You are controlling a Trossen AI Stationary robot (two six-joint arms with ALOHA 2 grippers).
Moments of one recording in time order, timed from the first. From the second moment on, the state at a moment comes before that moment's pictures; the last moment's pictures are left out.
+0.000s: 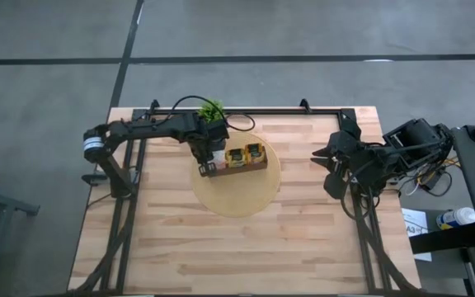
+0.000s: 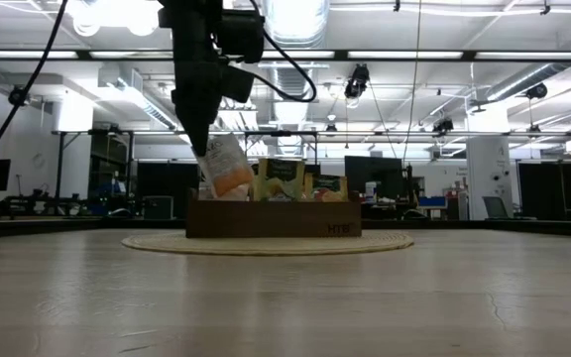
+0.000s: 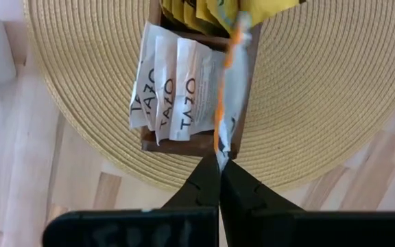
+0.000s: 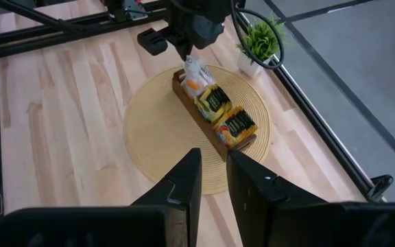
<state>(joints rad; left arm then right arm) 0.29 1.65 1.41 -1.12 0.02 -0.02 0.45 1.41 2.04 -1.57 0.60 0.66</state>
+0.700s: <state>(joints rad) 0.30 1.65 1.41 -1.15 0.03 0.03 0.45 1.41 2.04 -1.57 0.61 0.65</state>
